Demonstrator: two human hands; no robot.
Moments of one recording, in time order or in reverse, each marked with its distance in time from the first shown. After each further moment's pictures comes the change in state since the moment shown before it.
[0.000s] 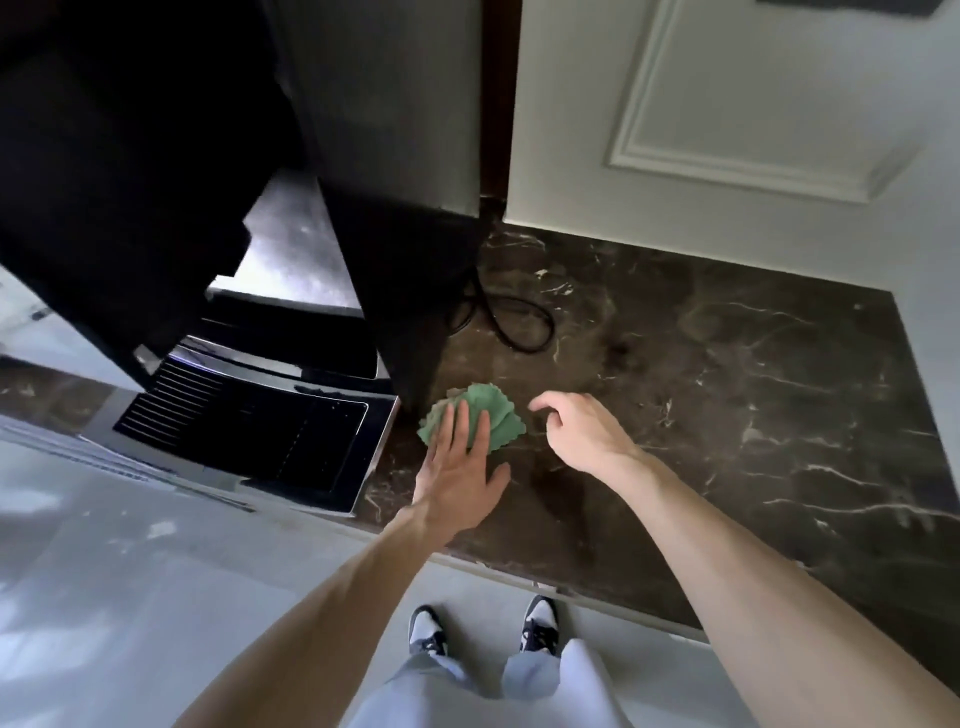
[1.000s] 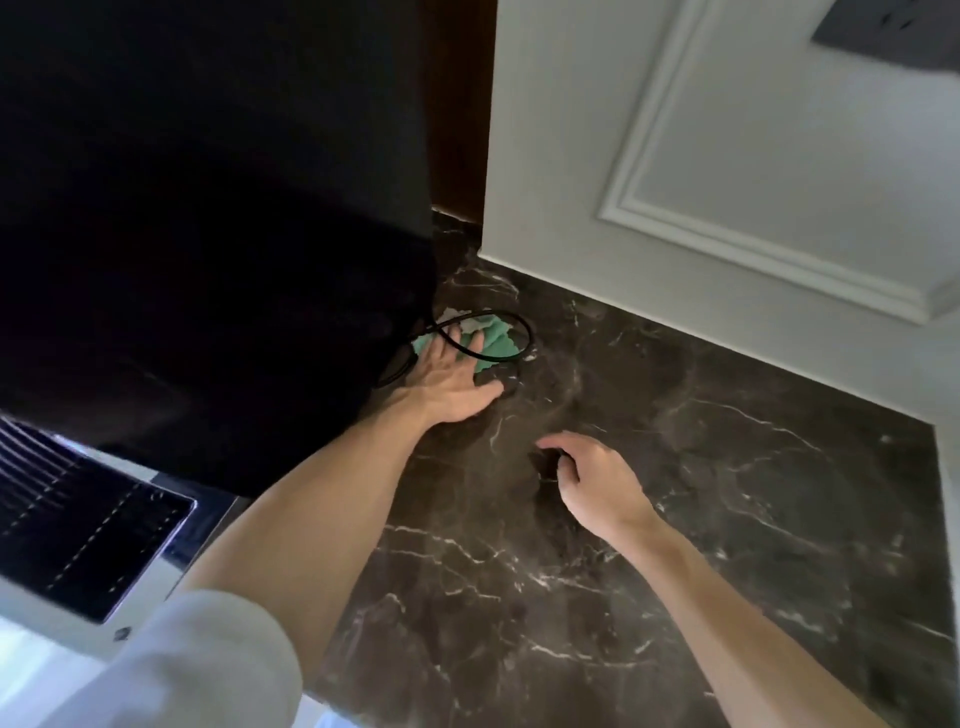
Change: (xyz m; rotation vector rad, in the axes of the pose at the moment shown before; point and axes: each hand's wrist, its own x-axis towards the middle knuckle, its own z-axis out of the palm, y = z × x) left_hand 0.235 0.051 -0.101 -0.141 -0.150 -0.200; right_hand 0.107 0.113 -0.070 0.045 -0.015 -0.175
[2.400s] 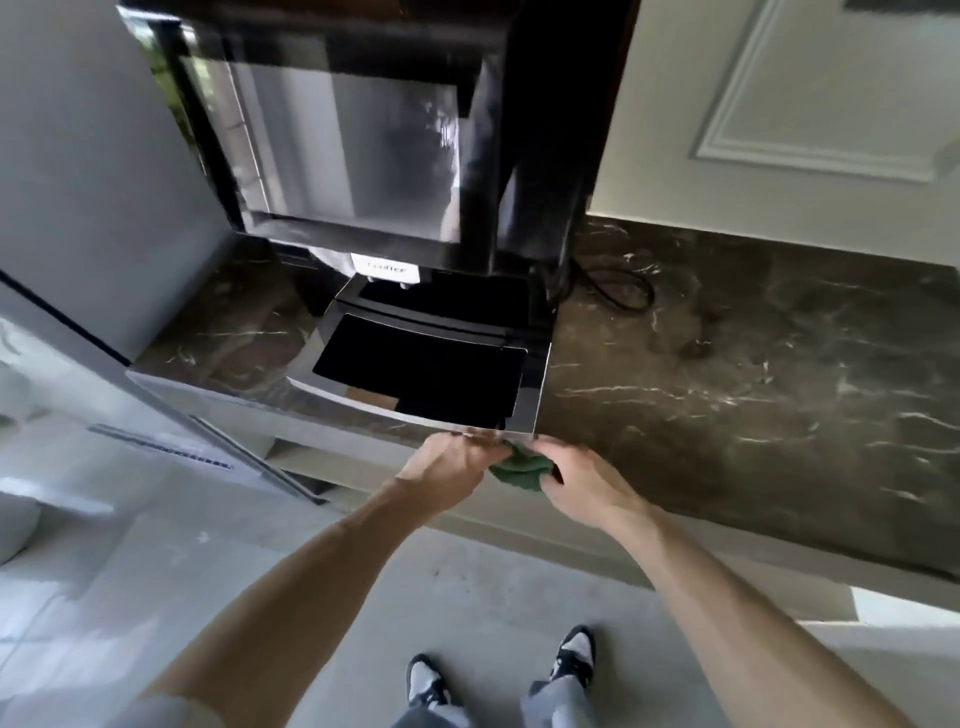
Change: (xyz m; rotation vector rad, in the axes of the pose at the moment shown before) left_hand -0.289 -0.299 0.064 0.233 0.307 0.645; right_hand -0.165 -0.278 0.210 0.025 -0.062 0.049
